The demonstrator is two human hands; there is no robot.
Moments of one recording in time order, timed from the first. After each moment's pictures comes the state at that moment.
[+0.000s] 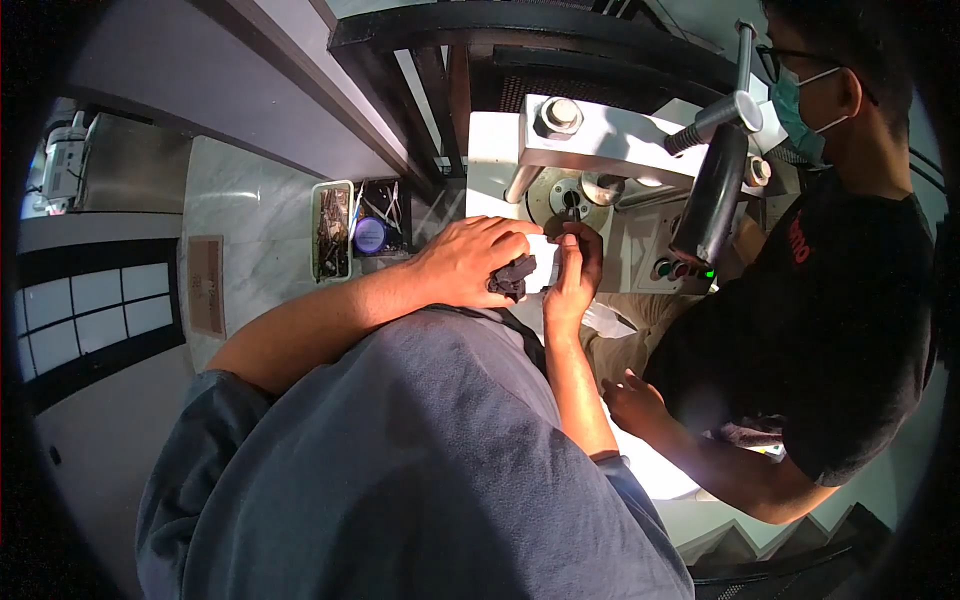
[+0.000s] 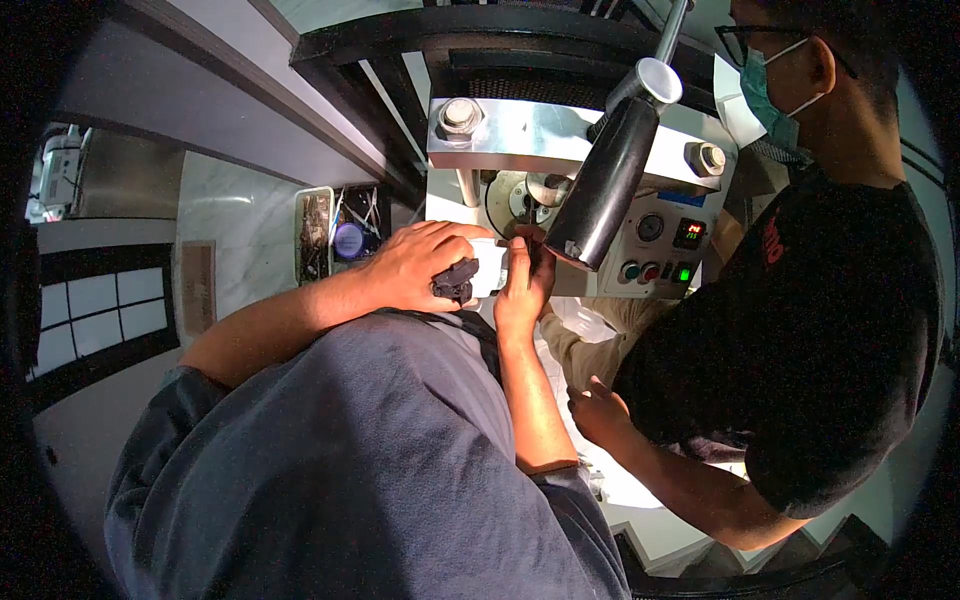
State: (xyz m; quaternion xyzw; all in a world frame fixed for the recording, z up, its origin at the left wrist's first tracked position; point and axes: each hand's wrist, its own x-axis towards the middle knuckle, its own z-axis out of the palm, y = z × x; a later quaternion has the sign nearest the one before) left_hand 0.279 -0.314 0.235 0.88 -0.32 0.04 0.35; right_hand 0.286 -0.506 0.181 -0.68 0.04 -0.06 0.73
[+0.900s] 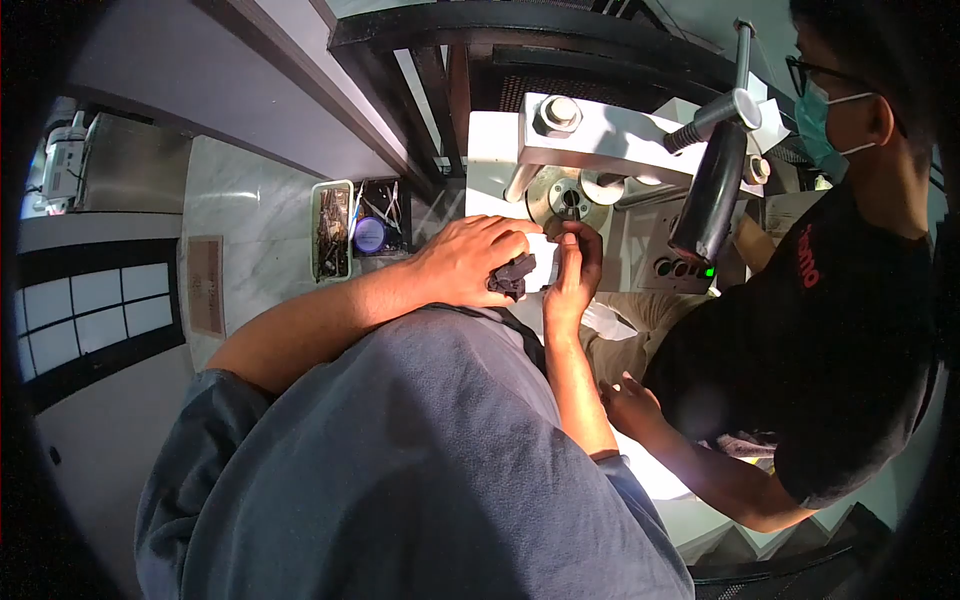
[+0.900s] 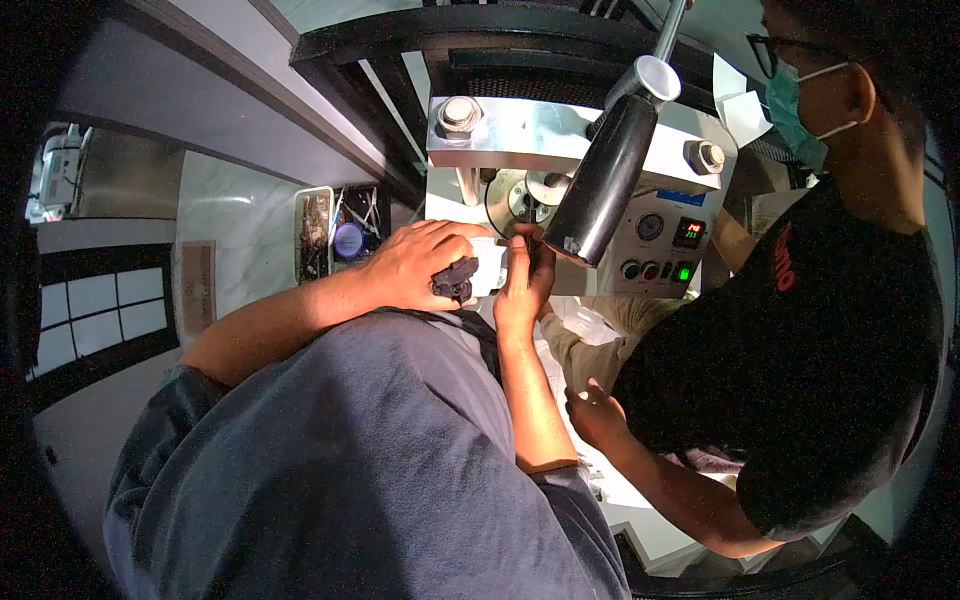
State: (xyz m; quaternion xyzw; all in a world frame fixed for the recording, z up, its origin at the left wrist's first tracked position) left_hand 0.280 -0.314 0.233 0.88 -0.32 0.03 0.34; right_hand 0.287 -0.506 0.179 -0.63 0.05 -0.04 0.77
